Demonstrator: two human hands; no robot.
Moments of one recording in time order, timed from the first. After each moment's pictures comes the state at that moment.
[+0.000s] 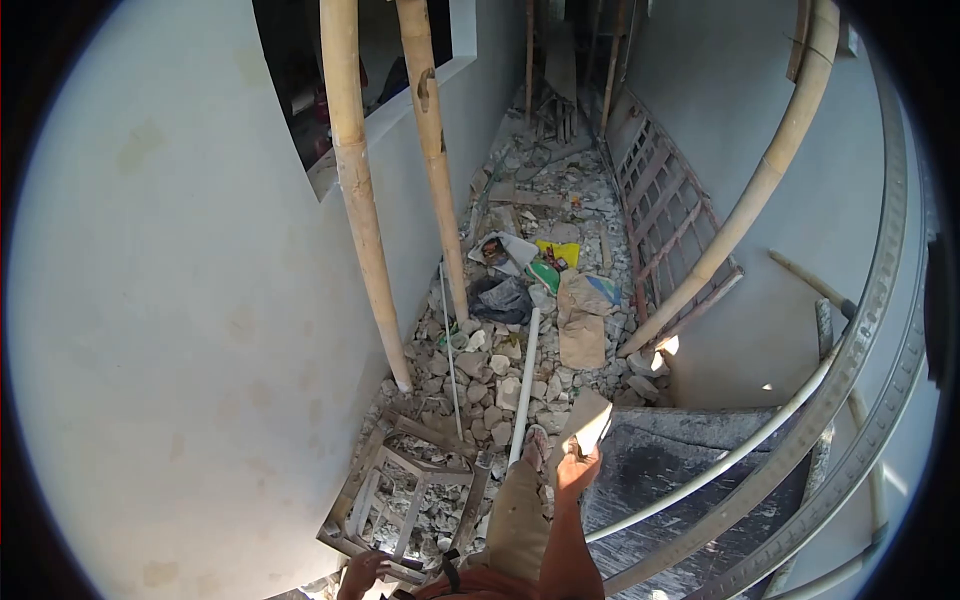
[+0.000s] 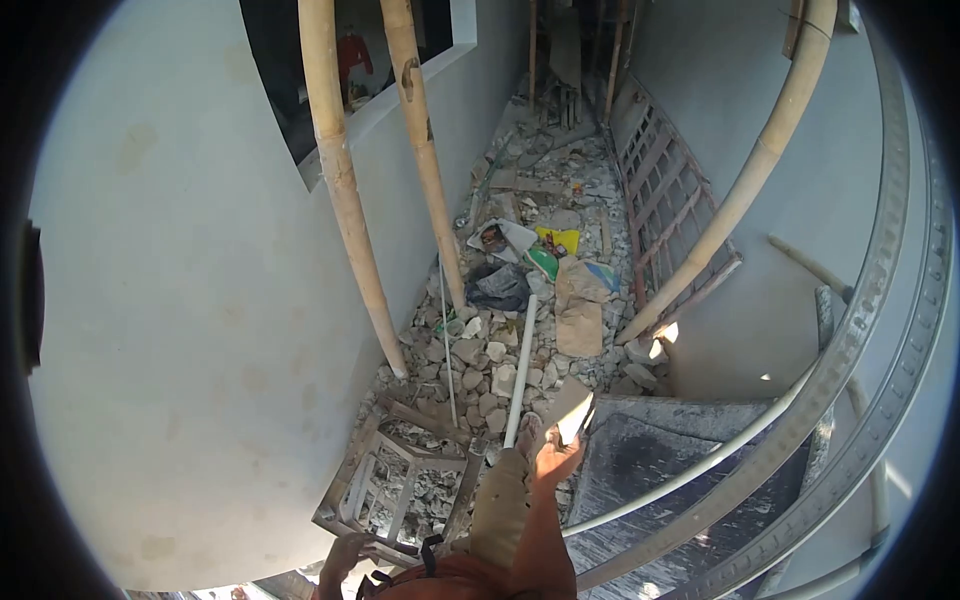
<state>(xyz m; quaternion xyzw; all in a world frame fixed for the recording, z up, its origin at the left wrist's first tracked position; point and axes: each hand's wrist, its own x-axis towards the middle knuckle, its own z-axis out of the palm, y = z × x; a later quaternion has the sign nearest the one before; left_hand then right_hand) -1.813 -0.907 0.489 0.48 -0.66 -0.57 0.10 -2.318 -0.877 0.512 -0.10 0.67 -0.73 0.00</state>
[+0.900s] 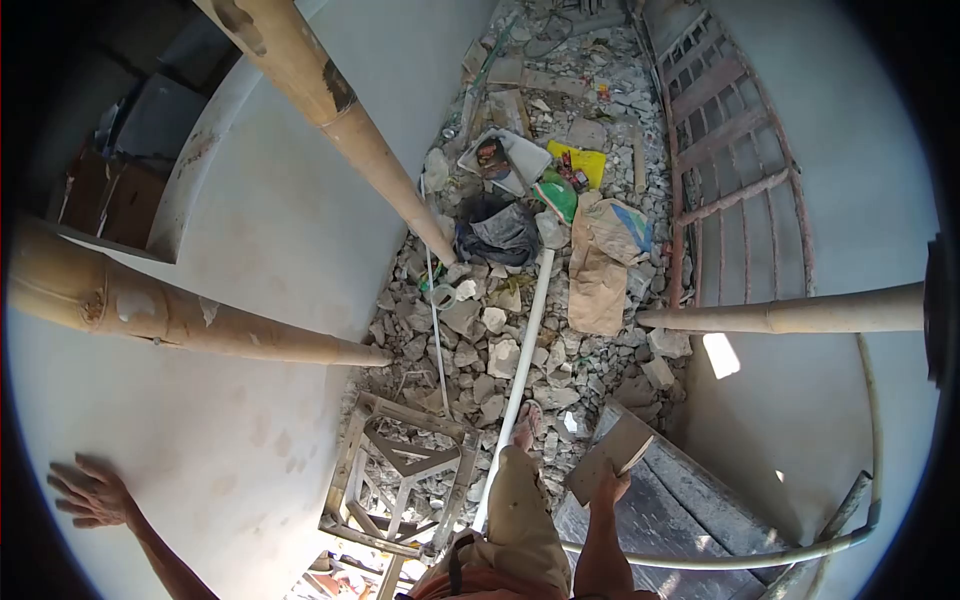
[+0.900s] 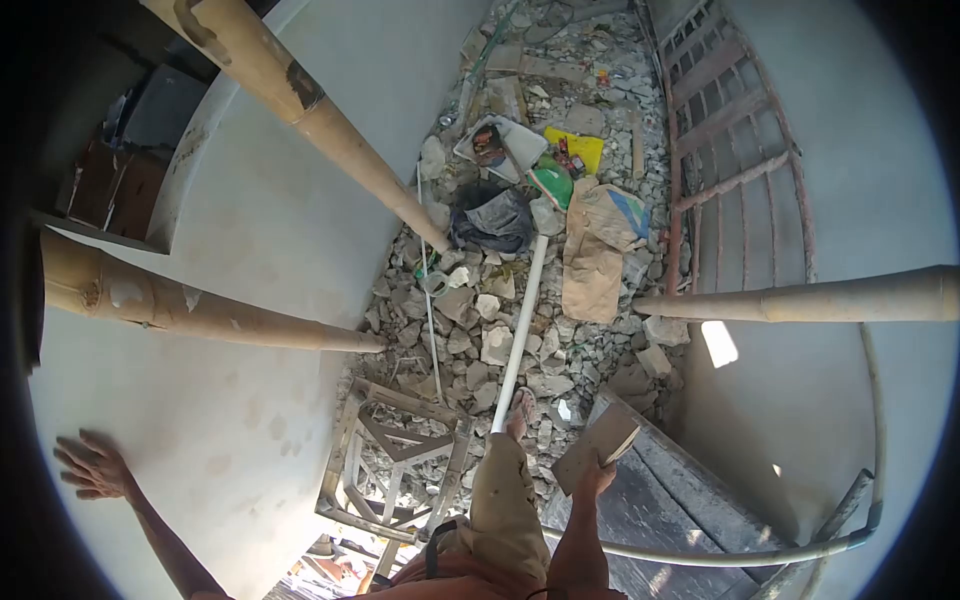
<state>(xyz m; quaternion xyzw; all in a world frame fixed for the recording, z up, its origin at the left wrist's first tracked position) -1.941 -1.360 0.875 0.56 -0.49 0.63 0.25 -2.488 -0.886 0.444 0.19 0.84 -0.48 0.16</state>
